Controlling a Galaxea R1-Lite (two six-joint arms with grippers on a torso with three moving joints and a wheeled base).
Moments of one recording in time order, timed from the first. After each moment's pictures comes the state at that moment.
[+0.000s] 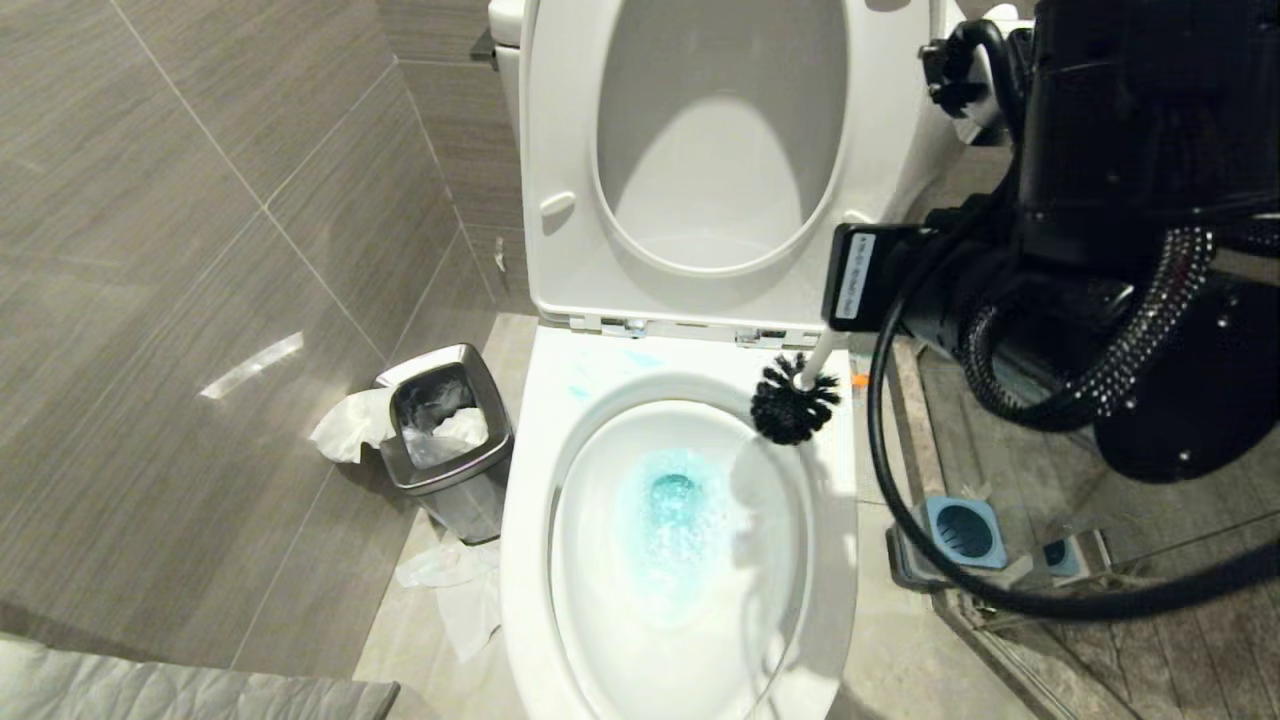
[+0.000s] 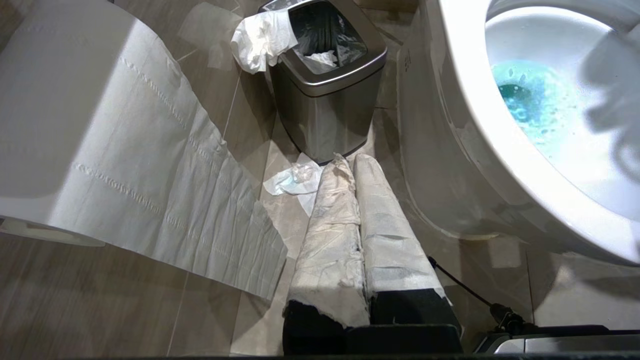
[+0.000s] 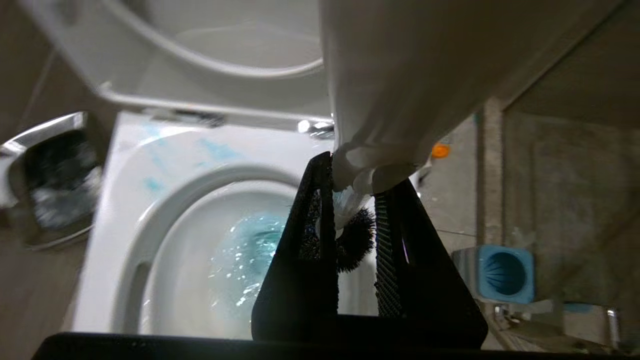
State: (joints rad) left arm -0.01 0.00 0.00 0.00 0.00 0.00; right arm 0.88 1.63 -1.37 -0.09 -0.91 0.19
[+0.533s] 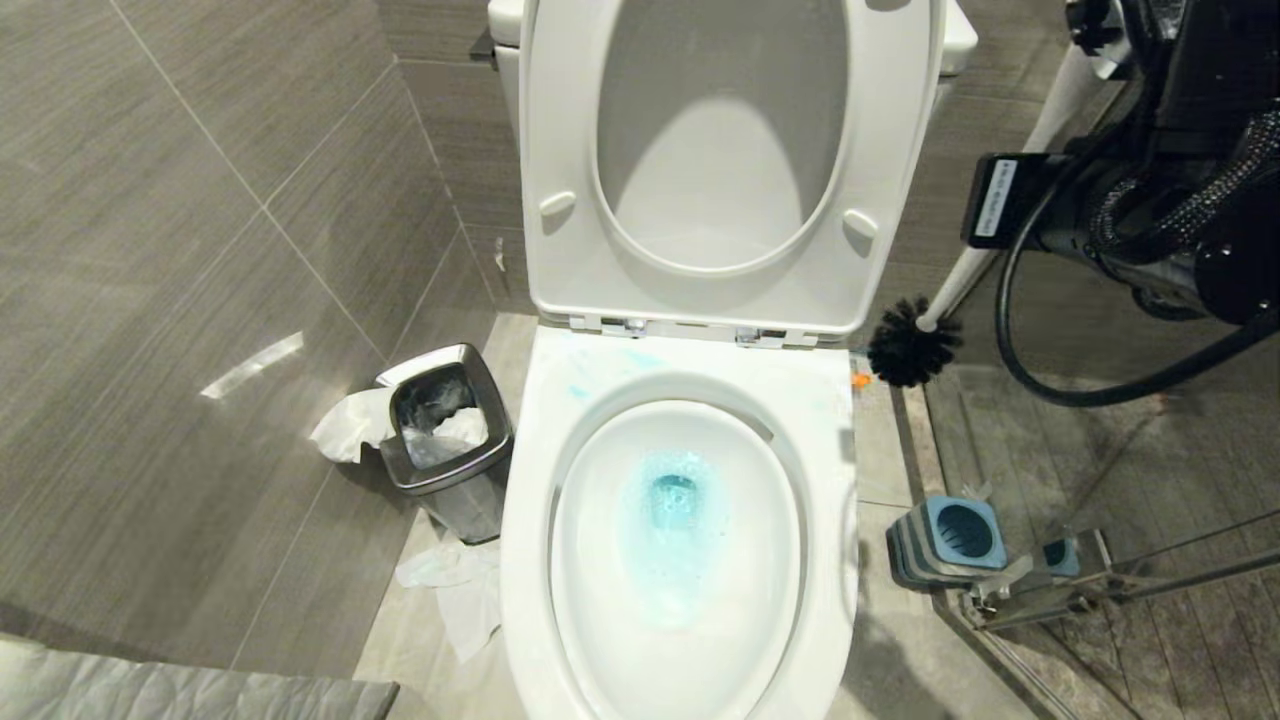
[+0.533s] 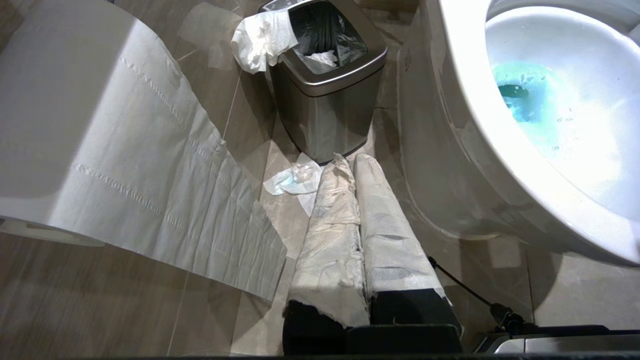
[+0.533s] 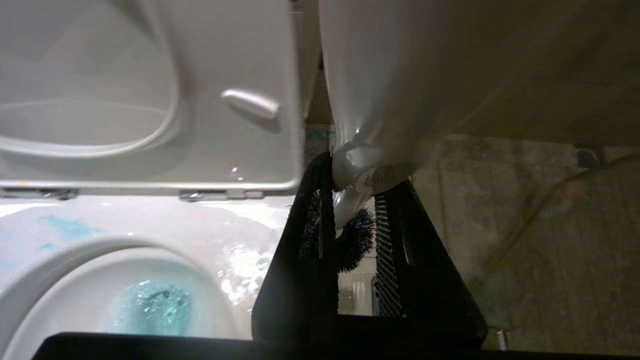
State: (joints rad) left arm -0.01 0.00 0.00 0.00 0.00 0.00; right arm 0.54 1.59 -1.41 -0.09 -0.75 0.07
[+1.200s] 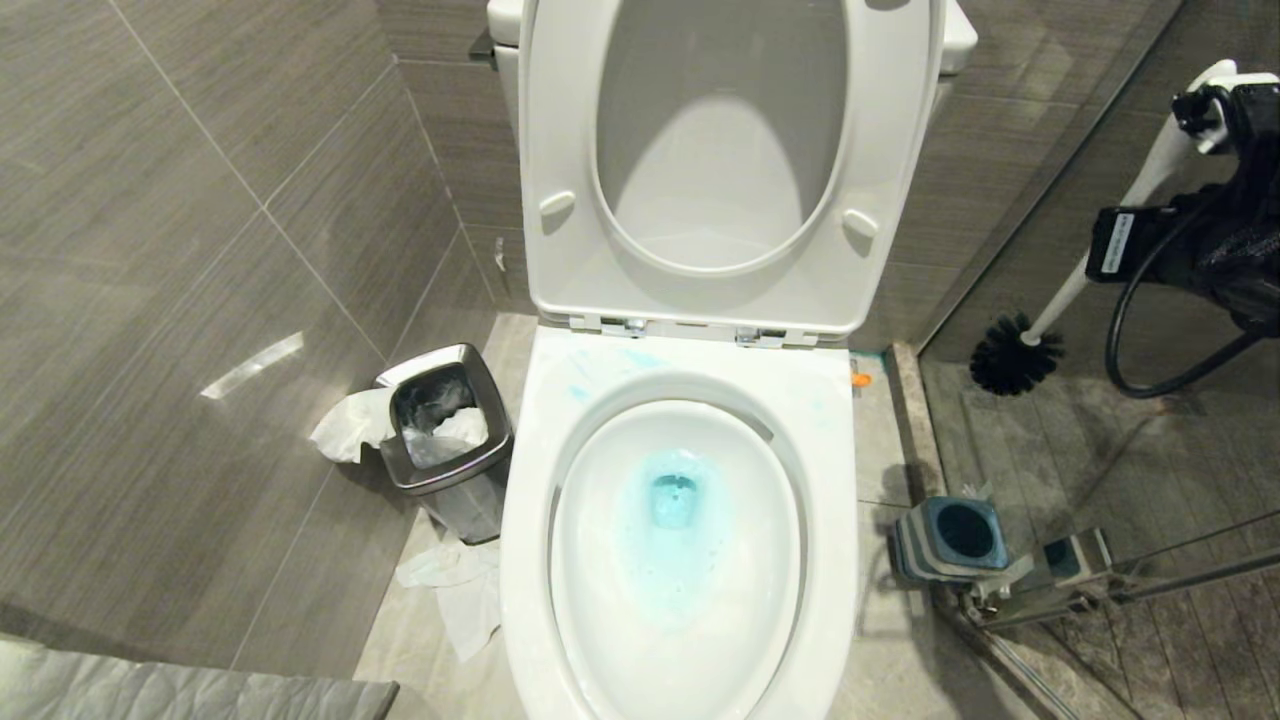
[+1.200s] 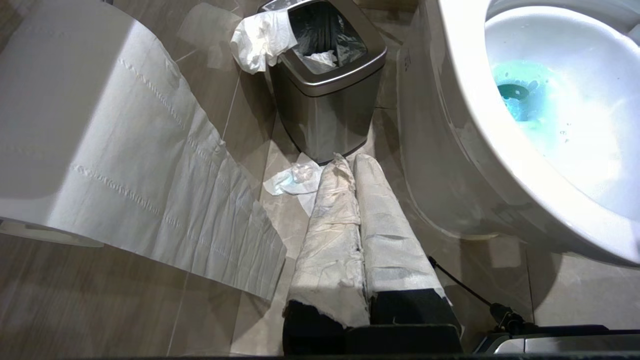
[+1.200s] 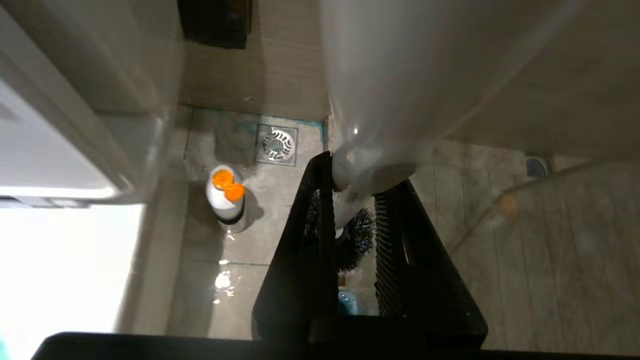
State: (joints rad) left arm -0.01 0.00 0.00 0.00 0.00 0.00; right arm 0.05 1.60 -1.22 -0.30 -0.28 -0.07
